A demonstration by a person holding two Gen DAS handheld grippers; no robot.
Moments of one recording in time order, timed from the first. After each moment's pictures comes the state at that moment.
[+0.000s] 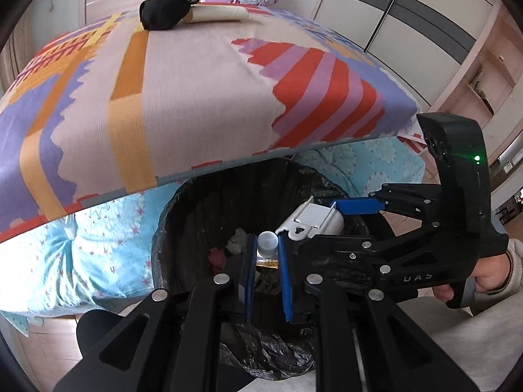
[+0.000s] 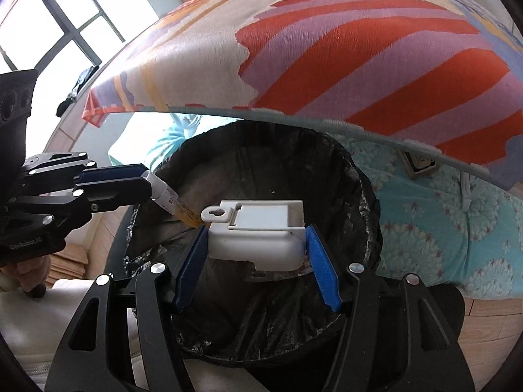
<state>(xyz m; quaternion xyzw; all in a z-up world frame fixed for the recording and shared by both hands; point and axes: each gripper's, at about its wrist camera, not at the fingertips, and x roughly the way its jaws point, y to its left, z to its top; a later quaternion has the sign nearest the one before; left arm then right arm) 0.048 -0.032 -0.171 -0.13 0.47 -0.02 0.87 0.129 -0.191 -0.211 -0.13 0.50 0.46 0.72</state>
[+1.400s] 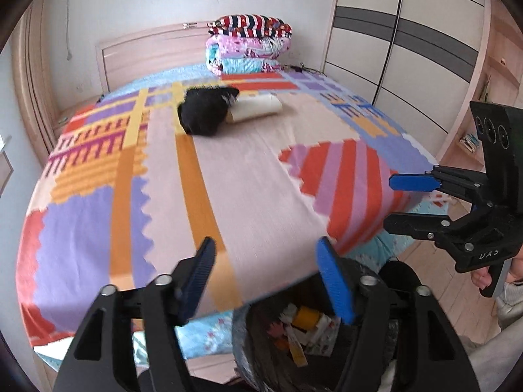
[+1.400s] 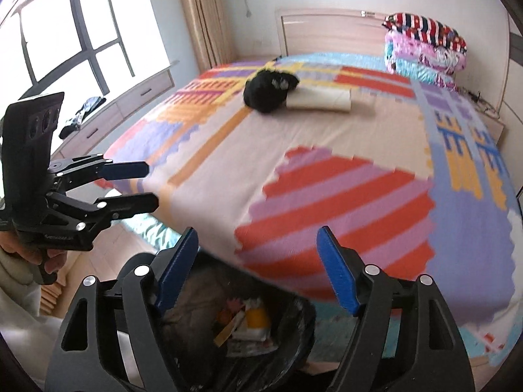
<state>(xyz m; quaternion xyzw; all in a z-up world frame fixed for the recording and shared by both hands) 0.083 0.022 -0.084 -0.06 0.39 0.04 0.92 0.173 -0.170 -0.095 -0.13 0.36 0.48 0.79</state>
